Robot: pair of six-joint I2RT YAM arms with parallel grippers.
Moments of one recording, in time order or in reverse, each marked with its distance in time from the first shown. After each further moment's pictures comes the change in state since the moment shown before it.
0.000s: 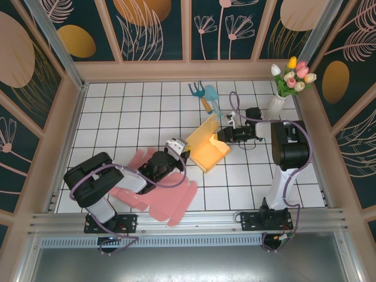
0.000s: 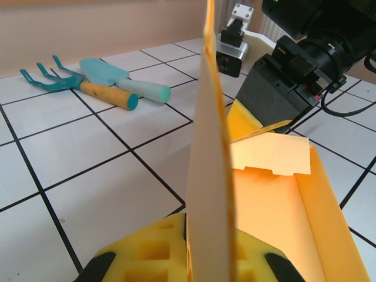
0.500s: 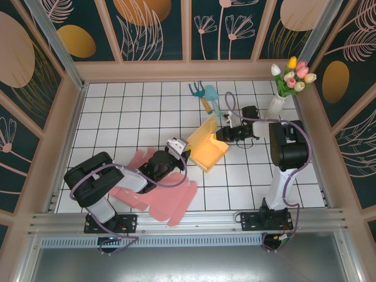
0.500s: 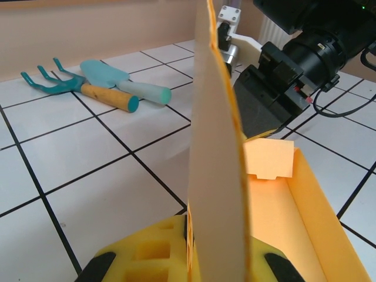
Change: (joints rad) left arm 0.000 0.003 0.015 -0.013 -0.007 0.008; right arm 0.063 0.000 0.044 -0.020 0.180 0.008
